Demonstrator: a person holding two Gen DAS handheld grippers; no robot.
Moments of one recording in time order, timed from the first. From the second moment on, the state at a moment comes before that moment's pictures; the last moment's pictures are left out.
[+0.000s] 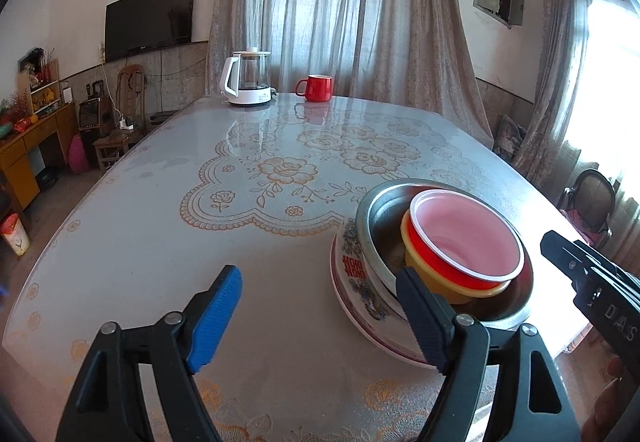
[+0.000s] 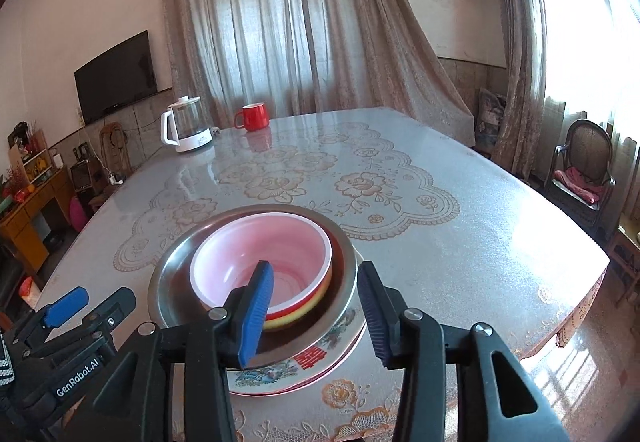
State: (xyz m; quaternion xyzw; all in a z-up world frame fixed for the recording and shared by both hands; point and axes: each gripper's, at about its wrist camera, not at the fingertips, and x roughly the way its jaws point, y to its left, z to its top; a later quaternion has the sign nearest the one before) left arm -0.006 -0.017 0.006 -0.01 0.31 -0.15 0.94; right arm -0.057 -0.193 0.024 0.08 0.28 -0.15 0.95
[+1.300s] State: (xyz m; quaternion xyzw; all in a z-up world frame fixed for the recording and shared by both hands) left arm -0.010 -0.026 0.004 0.01 0.31 -0.13 0.94; right arm -0.056 -0.188 0.014 0.08 0.27 -0.17 0.95
